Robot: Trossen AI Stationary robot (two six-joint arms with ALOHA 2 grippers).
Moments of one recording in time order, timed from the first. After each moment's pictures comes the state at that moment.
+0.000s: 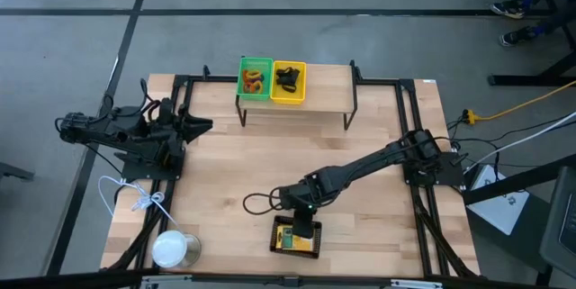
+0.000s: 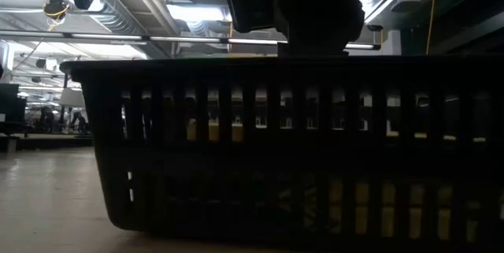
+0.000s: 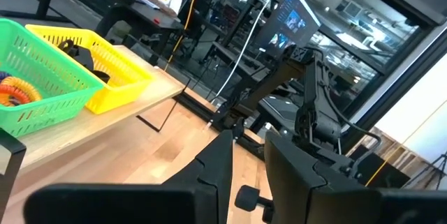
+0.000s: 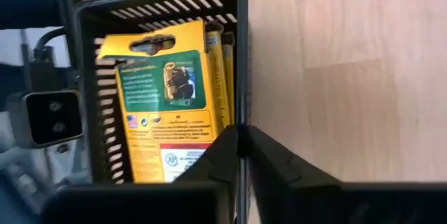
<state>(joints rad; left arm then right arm) -0.21 0.31 0.57 -0.27 -0.40 -0.56 0.35 2.06 1.53 -0.62 -0.25 0.56</state>
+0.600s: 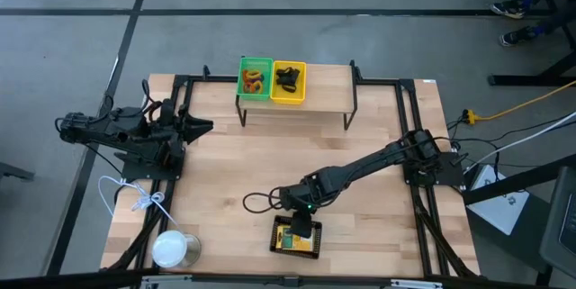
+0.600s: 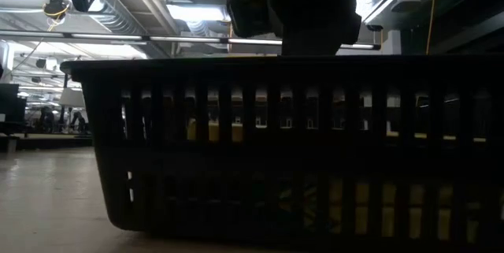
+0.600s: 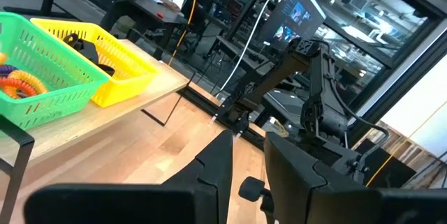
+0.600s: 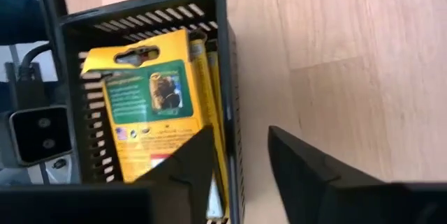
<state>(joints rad) -0.21 0.31 0.57 -0.30 -0.40 -0.56 0.35 2.06 1.52 -0.62 -0.21 0.62</state>
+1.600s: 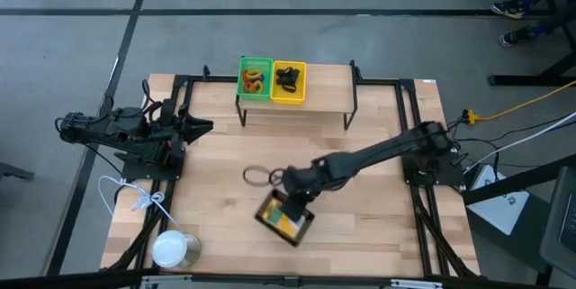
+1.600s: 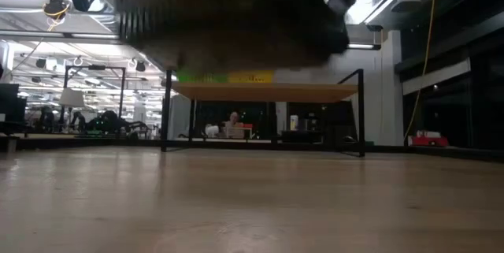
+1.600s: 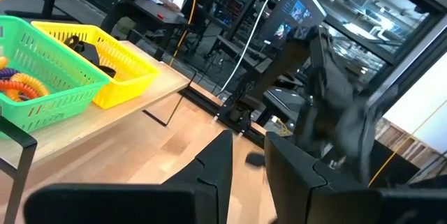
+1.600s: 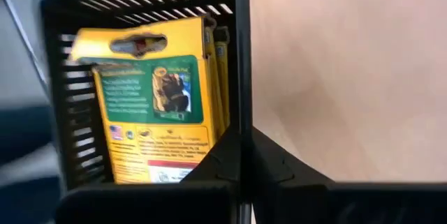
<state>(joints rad) -0.21 0.31 0.57 -0.30 -0.40 -0.55 0.30 1.94 1.52 -0.62 -0.15 0.93</state>
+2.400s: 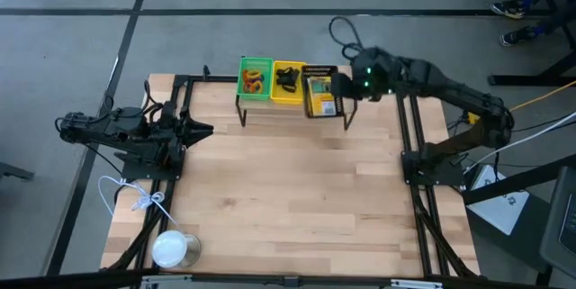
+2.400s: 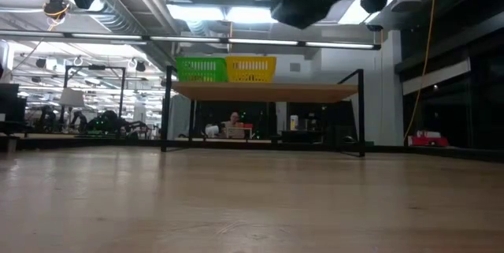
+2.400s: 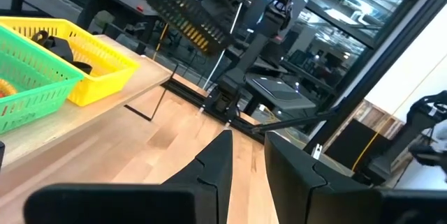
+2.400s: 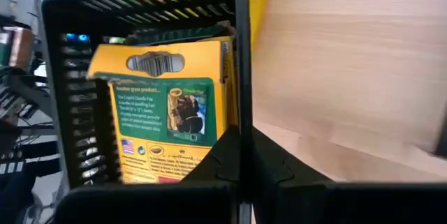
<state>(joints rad) -0.21 0.31 0.57 -0.30 -0.32 -0.51 -0.31 1.36 1.53 -0.96 0.06 1.07</state>
